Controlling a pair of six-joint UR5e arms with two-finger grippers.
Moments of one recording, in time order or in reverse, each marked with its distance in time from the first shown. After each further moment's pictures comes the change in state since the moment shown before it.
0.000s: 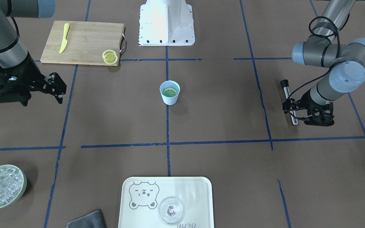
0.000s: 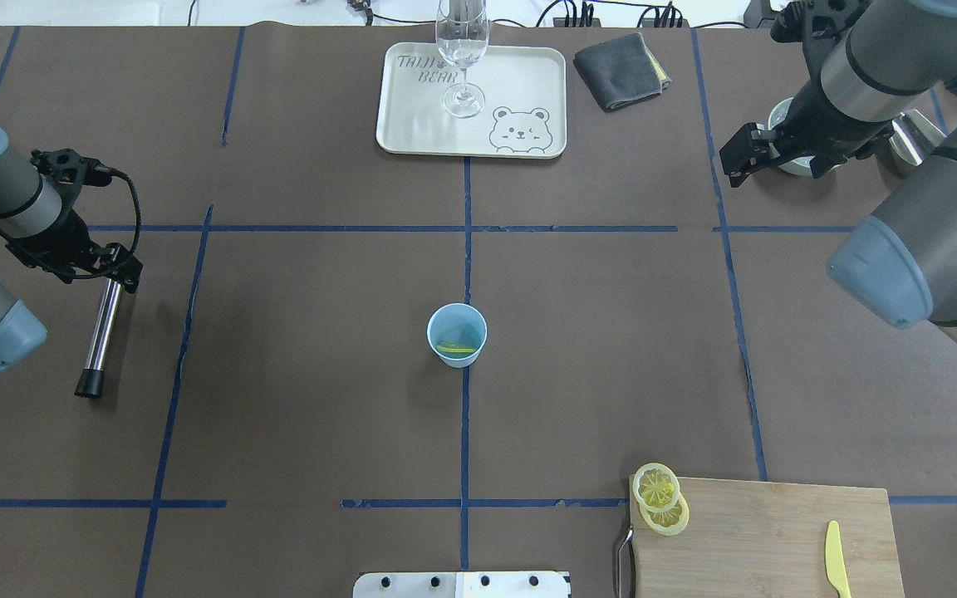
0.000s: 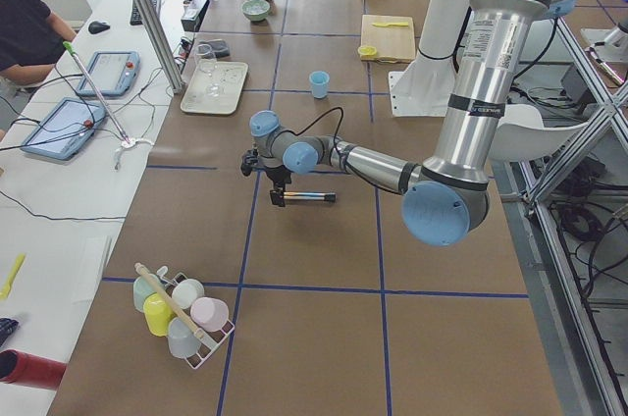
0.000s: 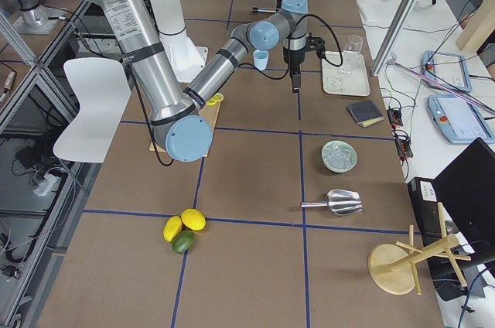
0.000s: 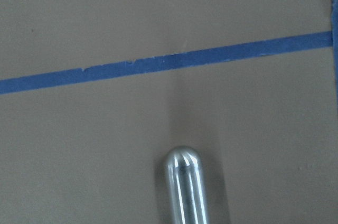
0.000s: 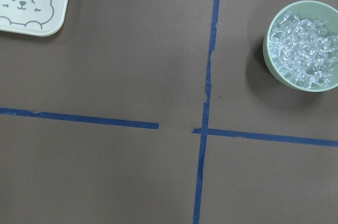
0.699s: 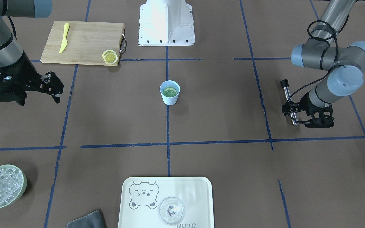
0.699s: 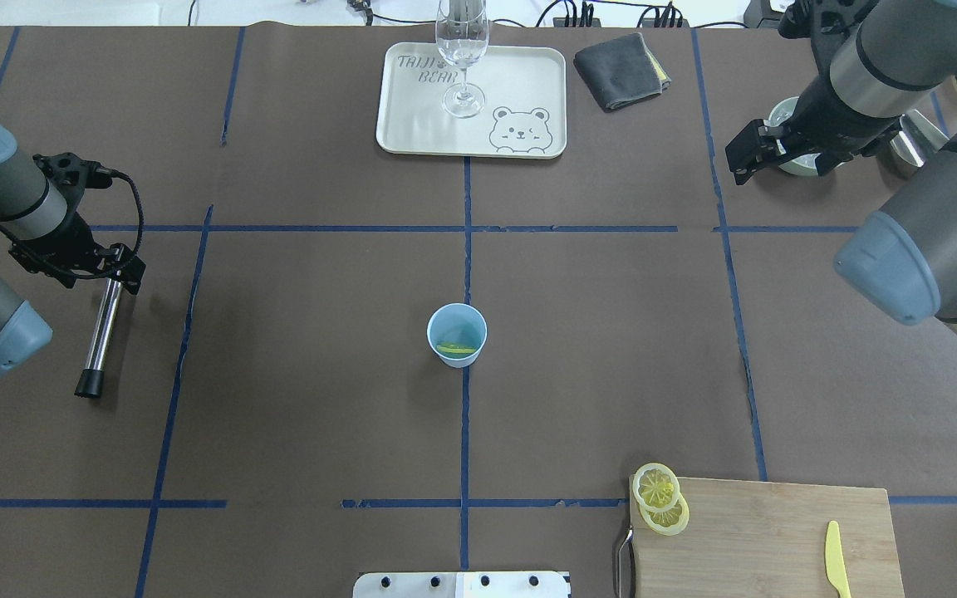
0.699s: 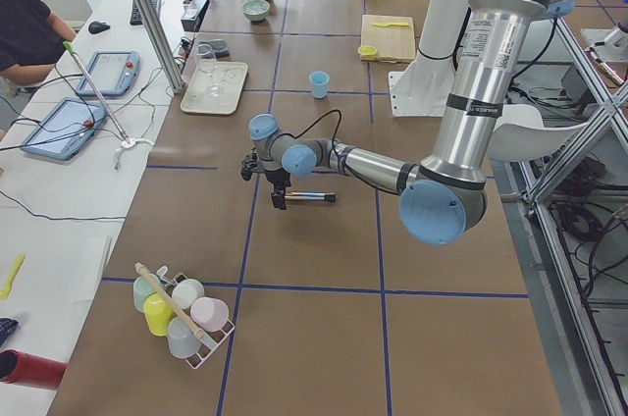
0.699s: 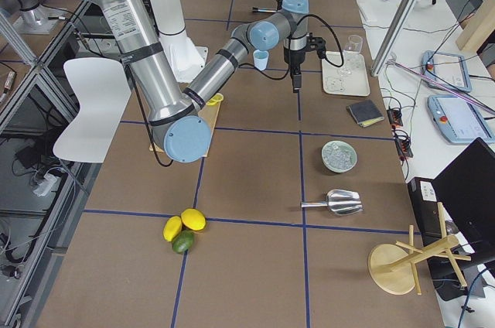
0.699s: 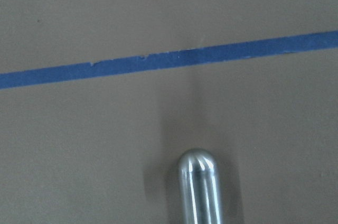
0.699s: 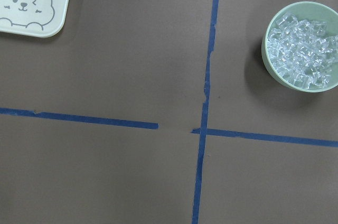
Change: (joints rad) left arm 0.006 -0.011 0.026 -0.003 -0.002 -0.064; right arm 0.007 -0.002 0.005 0.000 0.007 -0.005
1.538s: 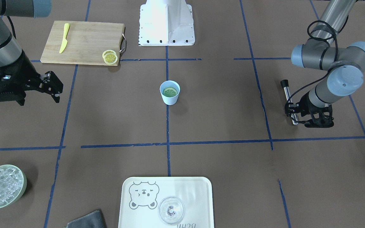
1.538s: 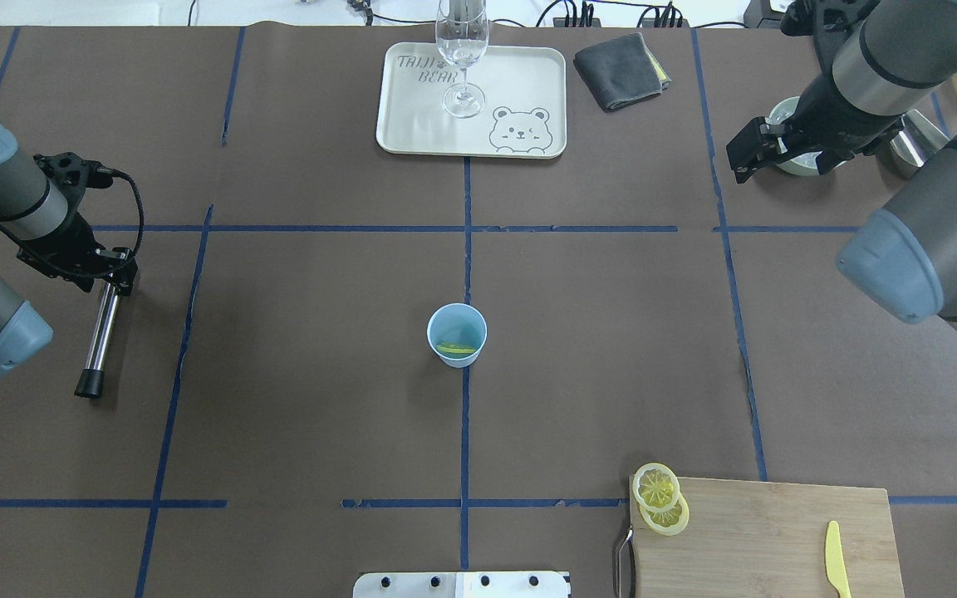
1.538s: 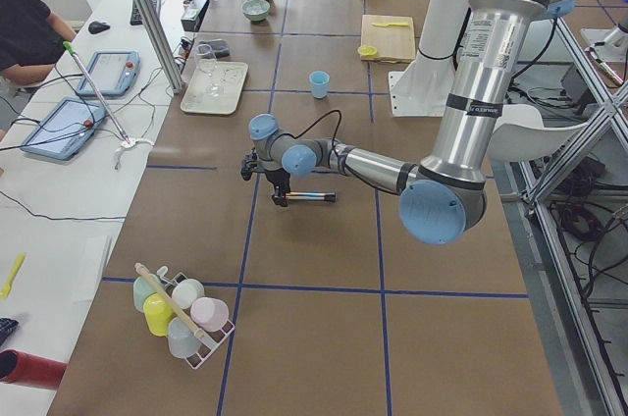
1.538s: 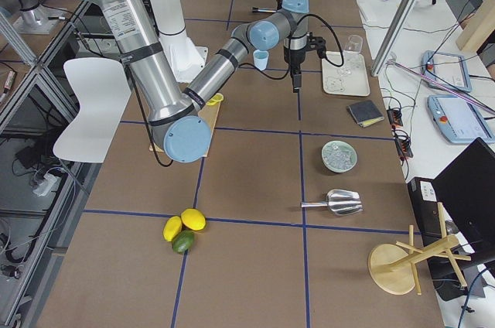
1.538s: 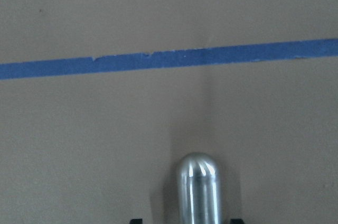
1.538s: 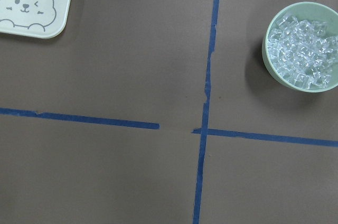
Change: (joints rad) left arm 0.000 0.000 0.001 -0.010 0.000 0.001; right arm 0.004 0.000 0.002 0.001 0.008 0.001
